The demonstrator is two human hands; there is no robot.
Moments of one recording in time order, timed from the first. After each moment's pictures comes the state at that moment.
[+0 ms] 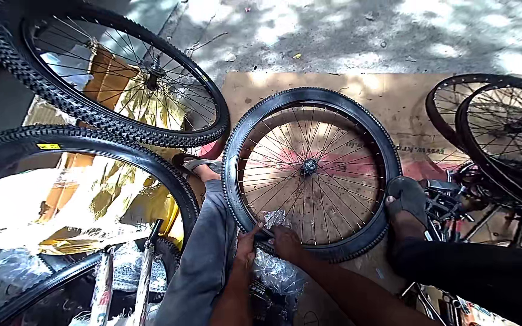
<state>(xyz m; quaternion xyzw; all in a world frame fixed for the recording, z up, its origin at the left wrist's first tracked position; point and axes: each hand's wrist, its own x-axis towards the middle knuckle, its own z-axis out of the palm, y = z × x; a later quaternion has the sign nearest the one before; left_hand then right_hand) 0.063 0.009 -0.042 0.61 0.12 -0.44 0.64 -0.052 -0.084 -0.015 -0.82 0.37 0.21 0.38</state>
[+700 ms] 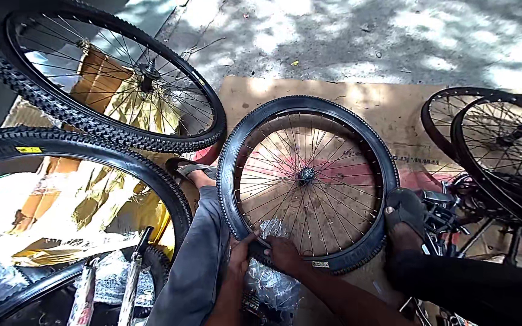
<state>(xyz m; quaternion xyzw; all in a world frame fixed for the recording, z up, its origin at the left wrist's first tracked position) 0.070 0.000 -0.041 0.64 0.10 -0.43 0.63 -0.055 -0.096 -0.011 -0.81 0.35 0.24 0.41</state>
